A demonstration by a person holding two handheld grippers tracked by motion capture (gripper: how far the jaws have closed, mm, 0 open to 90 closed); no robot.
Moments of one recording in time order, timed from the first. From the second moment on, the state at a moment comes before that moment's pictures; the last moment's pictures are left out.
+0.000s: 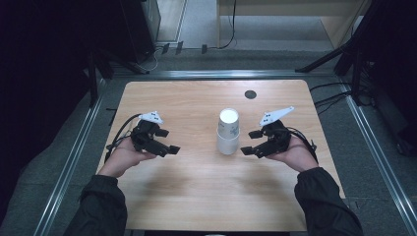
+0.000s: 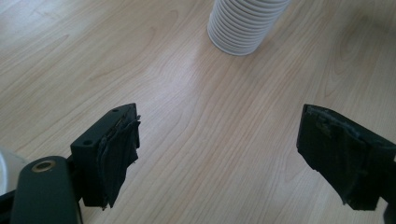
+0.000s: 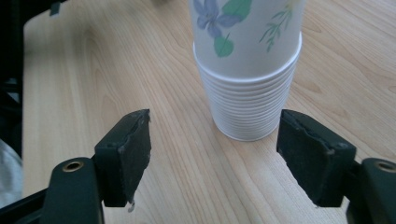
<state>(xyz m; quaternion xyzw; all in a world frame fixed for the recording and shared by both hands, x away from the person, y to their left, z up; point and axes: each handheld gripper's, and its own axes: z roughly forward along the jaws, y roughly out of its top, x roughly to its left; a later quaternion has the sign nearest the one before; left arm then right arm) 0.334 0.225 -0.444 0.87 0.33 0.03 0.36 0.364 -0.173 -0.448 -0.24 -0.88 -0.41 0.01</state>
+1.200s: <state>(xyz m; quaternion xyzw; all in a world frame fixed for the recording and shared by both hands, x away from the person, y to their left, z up) 0.330 0.215 -0.458 0.88 0.31 0.01 0.36 0.416 -0.092 -0.385 -0.11 -0.96 -0.26 -0.02</state>
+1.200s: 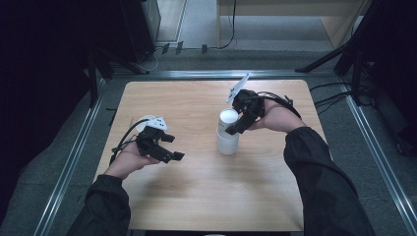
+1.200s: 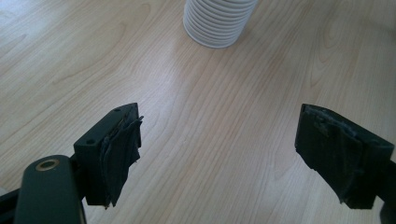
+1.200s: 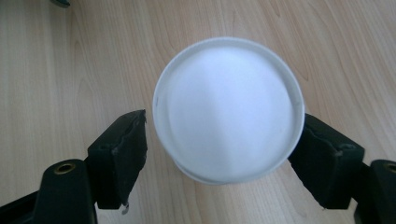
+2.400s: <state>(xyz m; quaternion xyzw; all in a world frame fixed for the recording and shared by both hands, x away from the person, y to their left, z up) 0.327 0.212 -0.459 0.88 0.30 0.01 0.36 0.419 -0.080 -0.338 -0.11 -0.96 -0.26 -0.02</state>
